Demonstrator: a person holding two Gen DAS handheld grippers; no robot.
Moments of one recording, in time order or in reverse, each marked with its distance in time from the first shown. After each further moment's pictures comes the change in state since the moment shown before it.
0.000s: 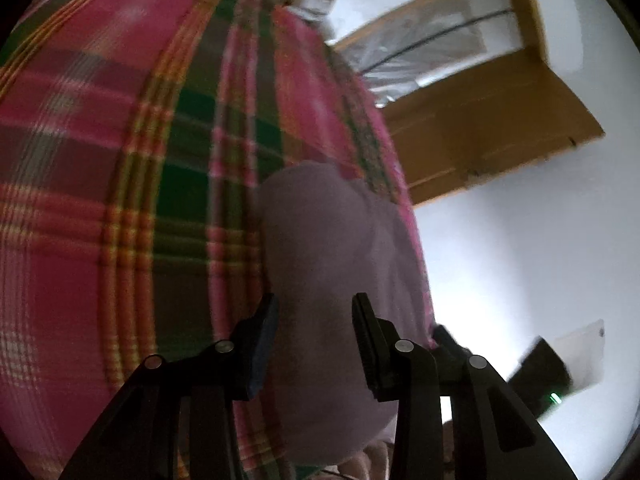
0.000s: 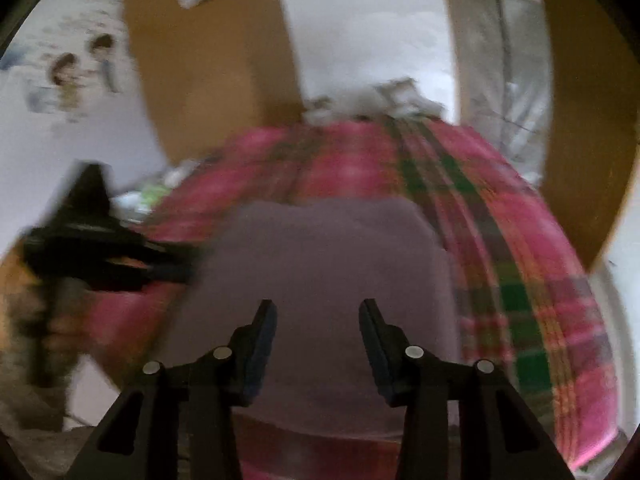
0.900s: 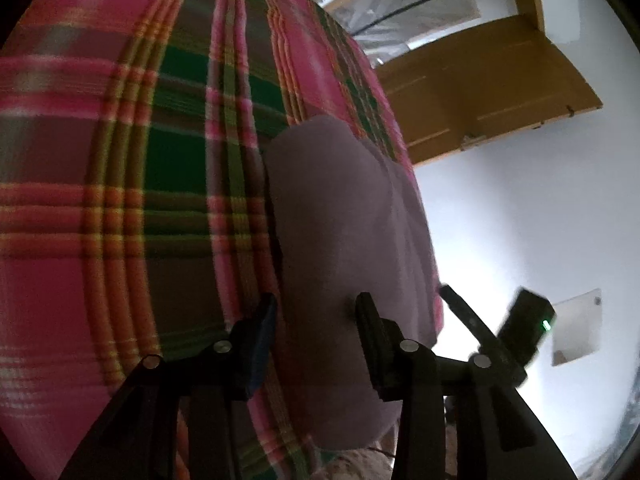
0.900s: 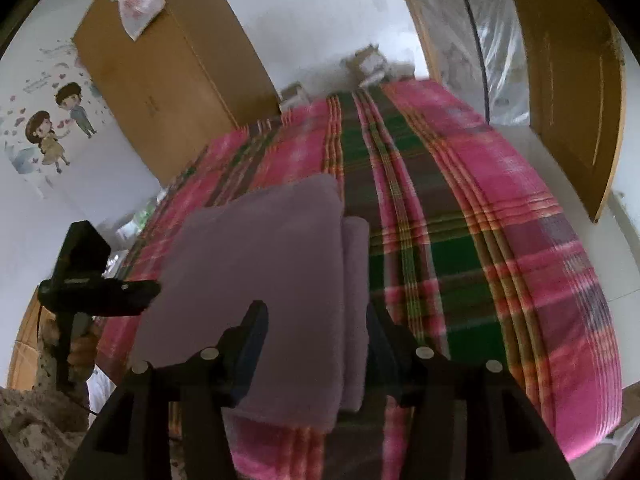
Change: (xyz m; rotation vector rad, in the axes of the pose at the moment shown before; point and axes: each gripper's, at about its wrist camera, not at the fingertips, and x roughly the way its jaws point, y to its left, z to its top) left arm 0.019 0.023 0.002 0.022 0.155 -0.030; right arm 0.004 -0.091 0.004 0.208 0.089 0.177
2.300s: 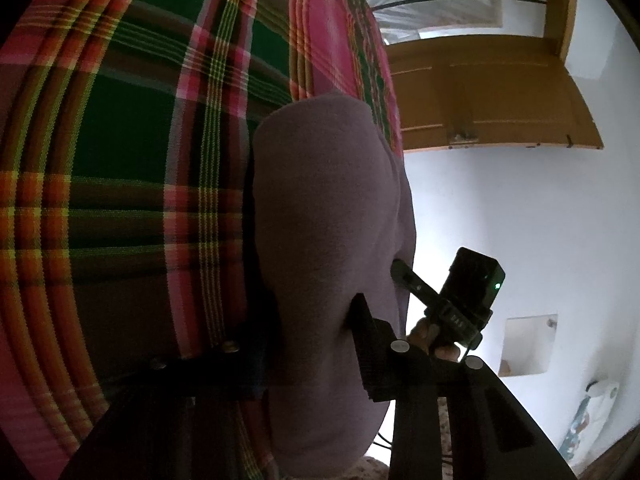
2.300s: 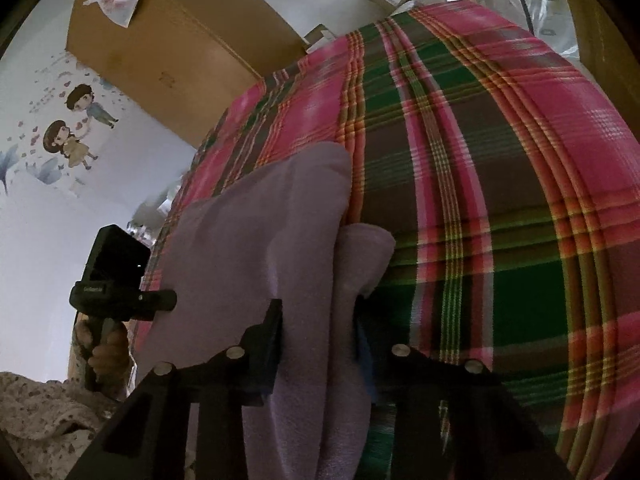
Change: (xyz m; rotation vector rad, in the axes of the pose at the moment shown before) left arm 0.003 0.029 -0.006 -0.162 0.116 -0.130; right arm 0.057 -0.035 0.034 0.061 0.189 0.188
